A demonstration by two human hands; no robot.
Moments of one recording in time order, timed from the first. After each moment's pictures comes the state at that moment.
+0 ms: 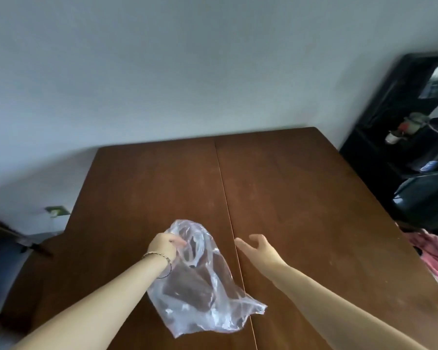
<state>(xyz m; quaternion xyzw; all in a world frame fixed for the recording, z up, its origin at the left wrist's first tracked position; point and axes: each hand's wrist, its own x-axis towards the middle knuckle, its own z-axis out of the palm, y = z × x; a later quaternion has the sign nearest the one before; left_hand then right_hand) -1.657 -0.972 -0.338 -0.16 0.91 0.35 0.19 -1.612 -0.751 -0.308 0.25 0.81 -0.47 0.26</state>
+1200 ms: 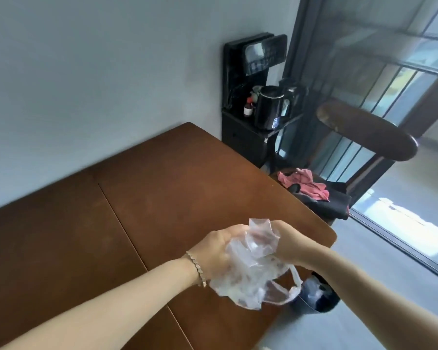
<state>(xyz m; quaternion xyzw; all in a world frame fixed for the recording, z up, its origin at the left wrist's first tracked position) -1.586 -0.724 -0.257 0.40 0.71 0.43 0.38 -1.492 -0.578 -0.238 0.27 0.88 -0.37 0.13</state>
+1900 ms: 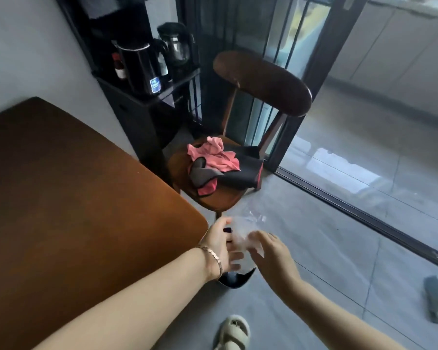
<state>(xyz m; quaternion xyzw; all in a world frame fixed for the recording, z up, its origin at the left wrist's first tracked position) -1.401 -0.413 -0.355 -0.10 0.58 0.47 0.66 -1.272 -0.358 -0.390 0.40 0.86 -0.32 -0.06</state>
